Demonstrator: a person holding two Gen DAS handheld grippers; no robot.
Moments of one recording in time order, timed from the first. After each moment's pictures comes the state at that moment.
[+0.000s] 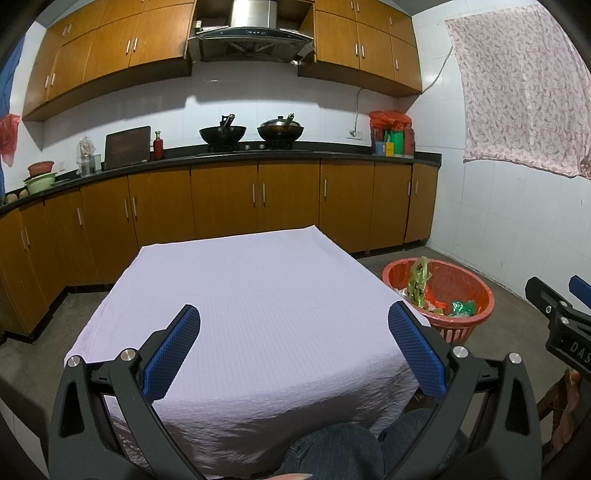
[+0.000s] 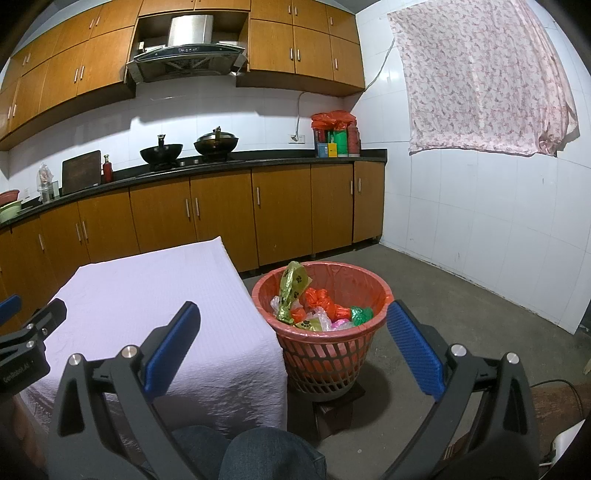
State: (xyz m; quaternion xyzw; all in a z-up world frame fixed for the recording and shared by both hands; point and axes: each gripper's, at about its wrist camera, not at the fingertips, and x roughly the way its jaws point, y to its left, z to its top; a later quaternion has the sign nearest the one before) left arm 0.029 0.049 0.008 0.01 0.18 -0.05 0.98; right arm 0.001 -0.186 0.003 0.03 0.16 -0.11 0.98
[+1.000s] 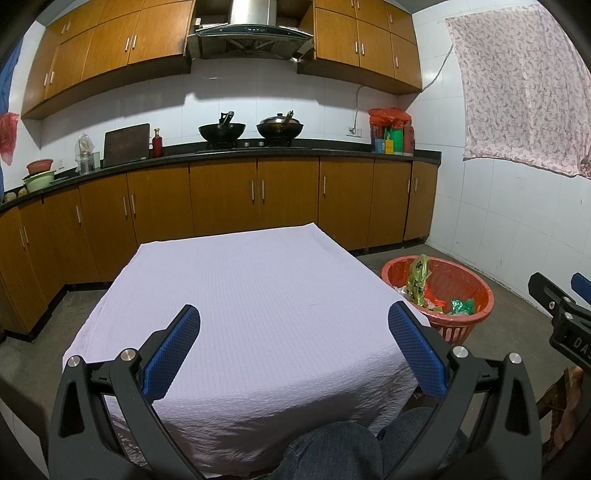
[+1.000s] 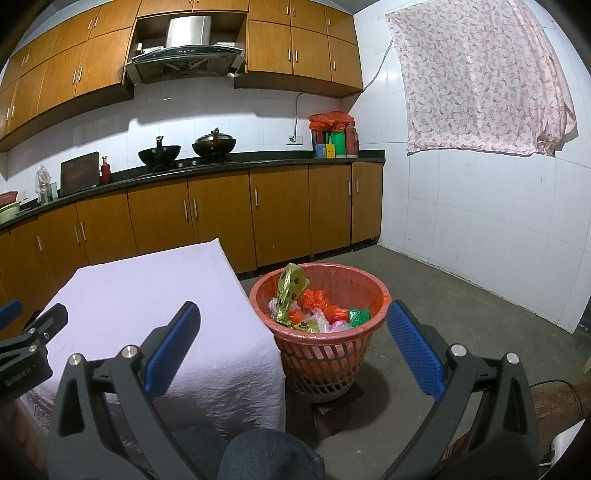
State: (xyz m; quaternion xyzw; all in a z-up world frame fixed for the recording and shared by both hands) left arm 0.027 0.046 0.002 0.01 0.18 -0.05 0.98; right arm -0.001 -0.186 0.000 0.03 0.16 -0.11 0.98
